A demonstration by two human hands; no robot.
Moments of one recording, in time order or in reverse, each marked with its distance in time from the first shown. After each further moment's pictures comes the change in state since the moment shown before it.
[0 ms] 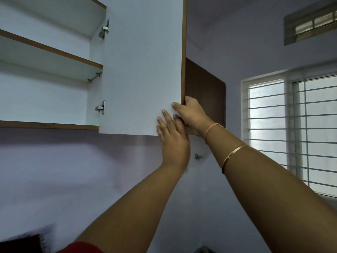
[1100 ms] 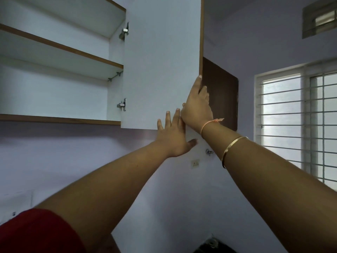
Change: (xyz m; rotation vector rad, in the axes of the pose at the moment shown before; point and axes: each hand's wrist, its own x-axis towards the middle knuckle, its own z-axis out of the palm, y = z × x) left_hand 0.018 -0.061 -0.080 0.043 -0.590 0.186; right_hand -0.041 -0.038 0.042 -0.735 0.166 -0.162
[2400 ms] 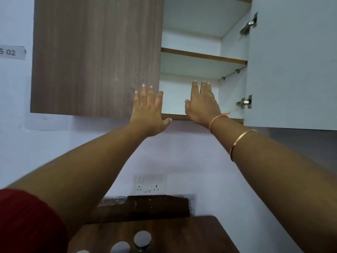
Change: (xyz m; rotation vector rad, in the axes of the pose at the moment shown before) left_hand -0.202 -0.336 -0.218 0.760 0.098 -0.447; right_hand -0.059 -0.326 0.149 0.164 -0.183 -0.438
